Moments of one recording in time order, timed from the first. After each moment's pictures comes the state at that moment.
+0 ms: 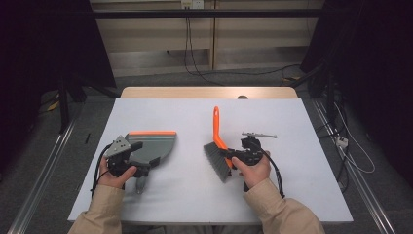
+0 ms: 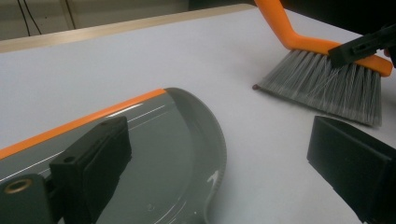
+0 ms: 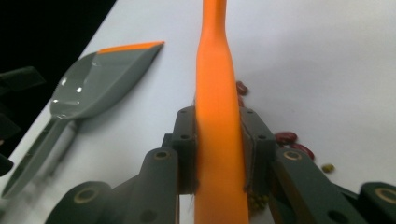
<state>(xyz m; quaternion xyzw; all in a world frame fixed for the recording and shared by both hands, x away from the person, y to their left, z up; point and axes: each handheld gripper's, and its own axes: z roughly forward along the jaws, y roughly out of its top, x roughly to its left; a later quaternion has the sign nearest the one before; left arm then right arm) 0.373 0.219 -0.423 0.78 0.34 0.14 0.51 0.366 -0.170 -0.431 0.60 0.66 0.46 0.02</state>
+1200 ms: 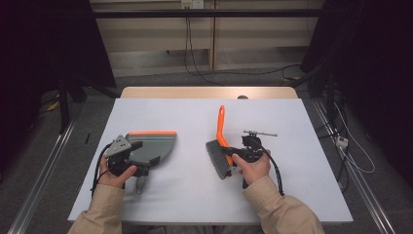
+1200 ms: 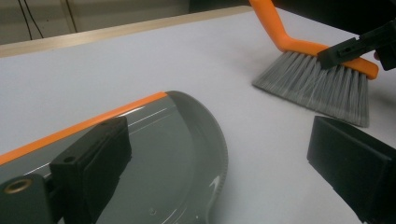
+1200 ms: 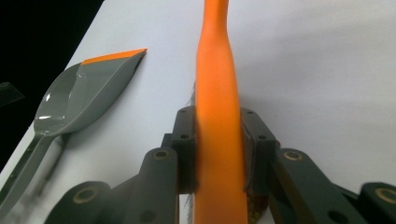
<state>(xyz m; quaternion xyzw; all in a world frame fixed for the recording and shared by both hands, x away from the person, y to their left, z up) 0.374 0.218 -0.422 0.78 0.34 0.15 0.51 0.374 -0.175 -0.437 0.63 0.64 0.45 0.02</state>
